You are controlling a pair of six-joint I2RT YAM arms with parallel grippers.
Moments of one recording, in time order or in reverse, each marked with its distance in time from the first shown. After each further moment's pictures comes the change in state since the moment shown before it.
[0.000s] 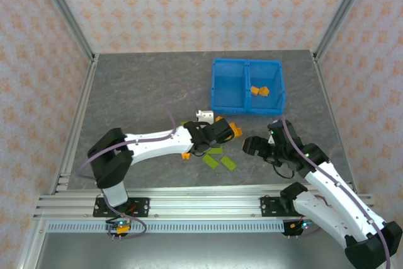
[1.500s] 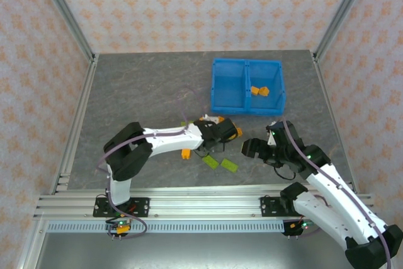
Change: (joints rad) left arm 0.051 0.163 0.096 -0.035 0.159 0.030; right arm 0.000 -0.036 0.003 -0.010 -0.074 -0.034
